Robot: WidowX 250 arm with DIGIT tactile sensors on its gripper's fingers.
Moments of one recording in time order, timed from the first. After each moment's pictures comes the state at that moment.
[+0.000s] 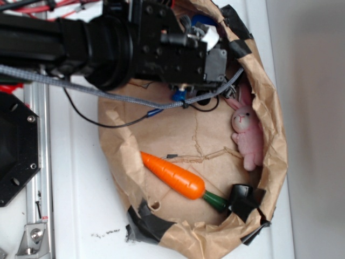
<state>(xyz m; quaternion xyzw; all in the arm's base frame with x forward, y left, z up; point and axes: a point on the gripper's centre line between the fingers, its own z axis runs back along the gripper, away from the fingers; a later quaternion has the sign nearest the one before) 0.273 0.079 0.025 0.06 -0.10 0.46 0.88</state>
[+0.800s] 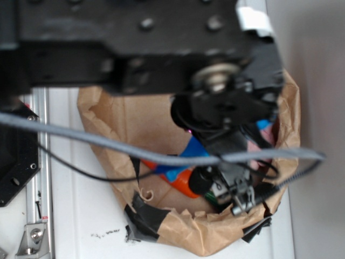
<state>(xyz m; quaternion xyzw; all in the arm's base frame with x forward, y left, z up) 0.280 -0.018 0.155 -0.13 -0.03 0.18 0.97</state>
